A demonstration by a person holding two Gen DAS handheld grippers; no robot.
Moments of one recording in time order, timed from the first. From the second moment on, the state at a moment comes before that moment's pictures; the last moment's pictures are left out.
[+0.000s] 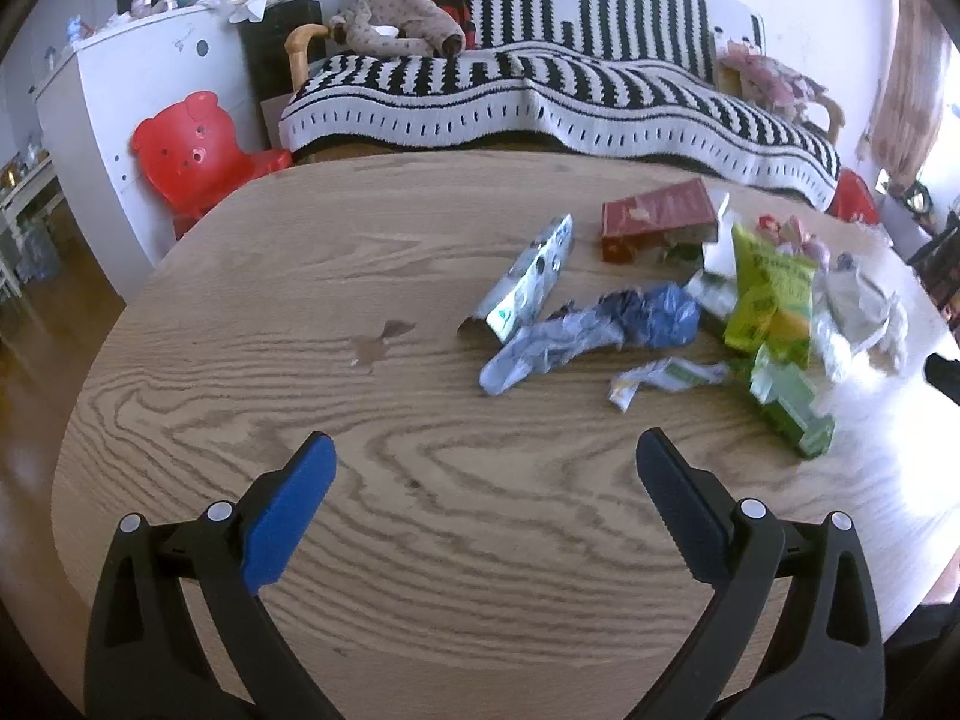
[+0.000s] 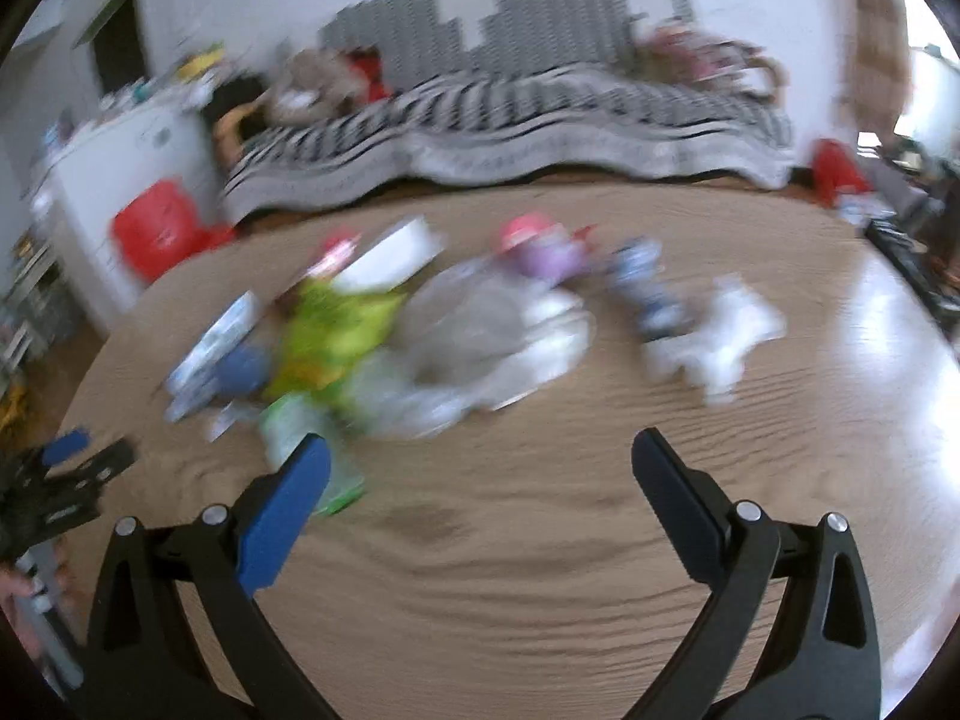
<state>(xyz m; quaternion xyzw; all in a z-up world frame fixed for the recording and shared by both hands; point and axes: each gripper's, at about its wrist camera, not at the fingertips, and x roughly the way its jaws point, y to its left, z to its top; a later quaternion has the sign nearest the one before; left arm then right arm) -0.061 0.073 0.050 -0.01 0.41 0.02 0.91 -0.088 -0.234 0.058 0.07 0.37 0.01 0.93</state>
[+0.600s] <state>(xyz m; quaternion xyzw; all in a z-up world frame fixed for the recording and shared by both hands) 0.065 0.057 0.029 0.10 0.43 0.05 0.90 0.020 -0.353 -0.005 0.12 0.46 -0.18 0.86</state>
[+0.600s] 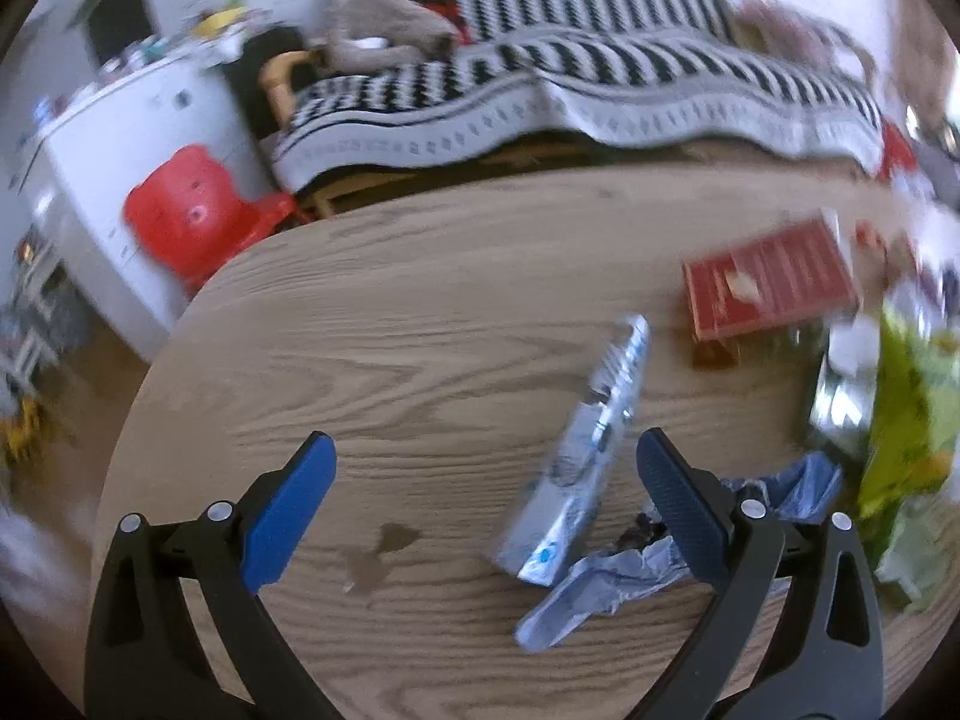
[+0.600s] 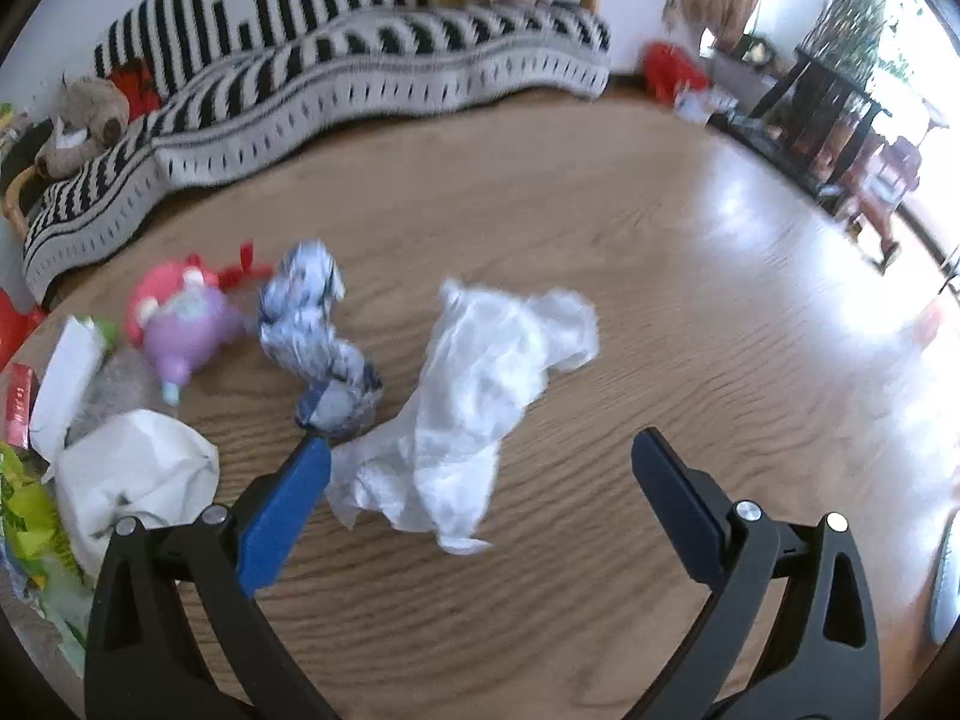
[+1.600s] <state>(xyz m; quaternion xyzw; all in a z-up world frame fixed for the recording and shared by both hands) 0.081 0.122 0.010 -0.01 0.45 0.05 0.89 0.000 -0.368 -0.005 0.11 0.42 -0.15 0.89</state>
